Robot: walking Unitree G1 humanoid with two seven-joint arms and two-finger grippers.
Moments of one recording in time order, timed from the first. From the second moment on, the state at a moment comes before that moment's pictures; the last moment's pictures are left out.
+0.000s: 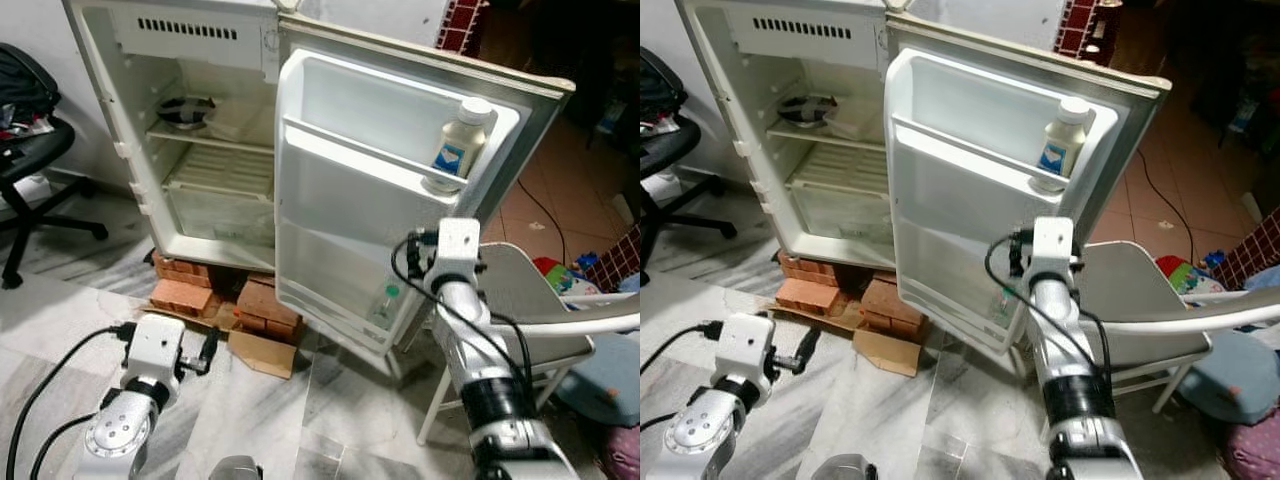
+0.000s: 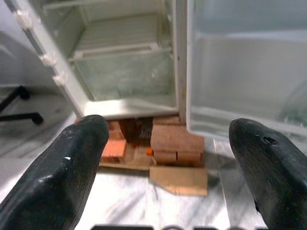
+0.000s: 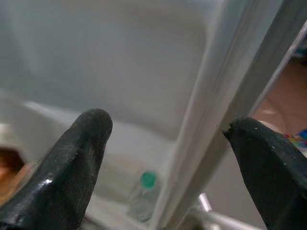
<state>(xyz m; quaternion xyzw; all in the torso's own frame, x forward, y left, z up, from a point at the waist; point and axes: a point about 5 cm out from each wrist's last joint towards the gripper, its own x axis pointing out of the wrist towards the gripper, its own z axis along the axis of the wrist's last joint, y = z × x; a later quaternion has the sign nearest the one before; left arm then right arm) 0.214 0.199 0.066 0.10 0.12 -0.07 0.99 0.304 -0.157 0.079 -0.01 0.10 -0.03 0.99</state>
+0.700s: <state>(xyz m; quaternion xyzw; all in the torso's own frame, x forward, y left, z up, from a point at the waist) 0.233 0.187 0.080 0.09 0.09 -0.08 0.99 0.299 -0.130 0.129 0.03 -0.03 0.11 0.99</state>
